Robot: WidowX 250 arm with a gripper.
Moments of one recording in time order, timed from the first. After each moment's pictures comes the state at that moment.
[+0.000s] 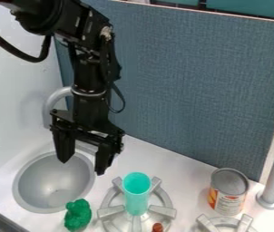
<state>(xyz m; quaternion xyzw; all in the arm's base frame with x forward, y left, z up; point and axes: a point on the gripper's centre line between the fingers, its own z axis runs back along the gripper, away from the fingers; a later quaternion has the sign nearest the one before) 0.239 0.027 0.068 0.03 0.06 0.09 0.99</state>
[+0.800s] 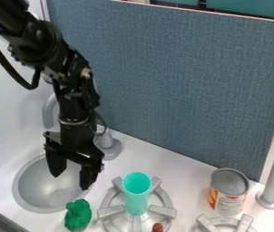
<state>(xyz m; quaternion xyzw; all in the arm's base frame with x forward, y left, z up) 0.247 0.074 0.005 0.03 0.05 0.05 1.00</state>
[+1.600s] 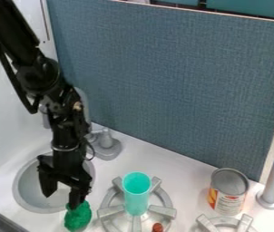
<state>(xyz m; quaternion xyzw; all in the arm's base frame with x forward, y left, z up) 0.239 0.102 -0.055 0.03 0.09 0.06 0.99</state>
